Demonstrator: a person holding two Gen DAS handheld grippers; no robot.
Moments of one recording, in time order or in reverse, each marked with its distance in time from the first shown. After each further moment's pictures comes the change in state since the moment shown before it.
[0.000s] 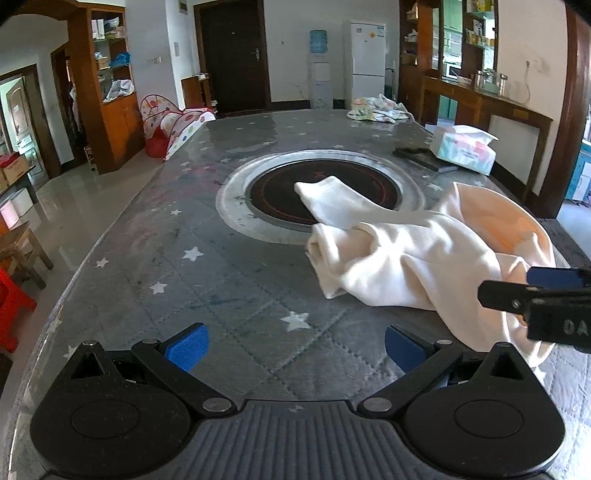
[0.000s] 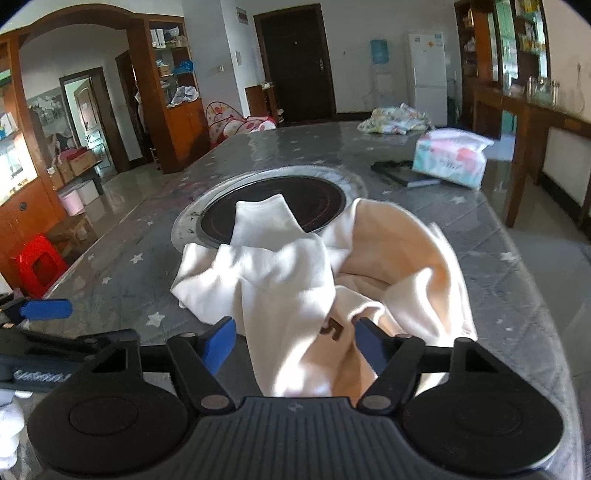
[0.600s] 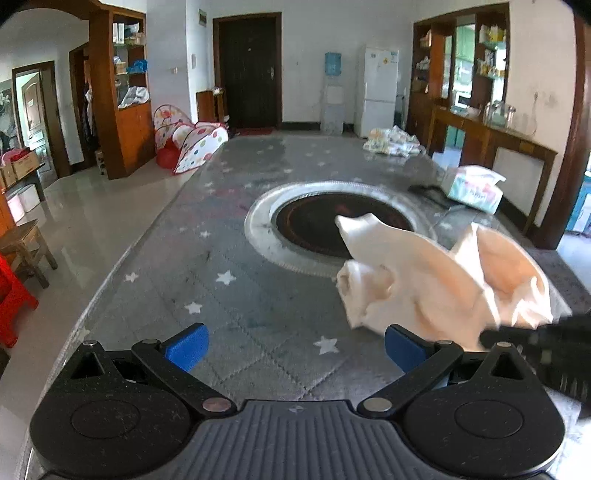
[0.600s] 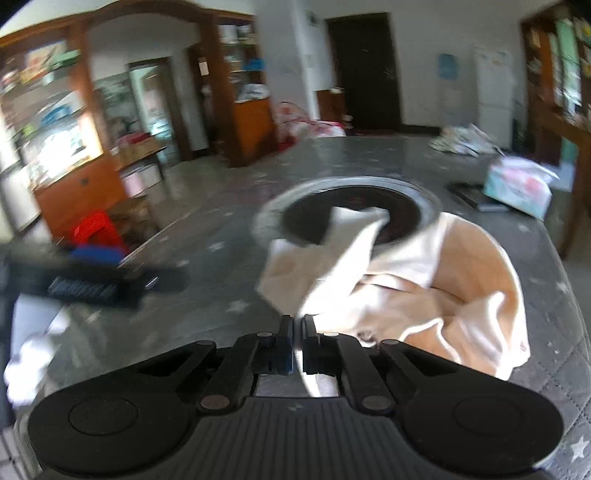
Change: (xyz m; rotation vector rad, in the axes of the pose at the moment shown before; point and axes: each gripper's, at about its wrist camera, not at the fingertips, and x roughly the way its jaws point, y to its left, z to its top) left arm -0.037 0.031 0.011 -0.054 -0.083 -0.023; right arm -0.034 0.044 -0.015 -0.161 -0.019 0.189
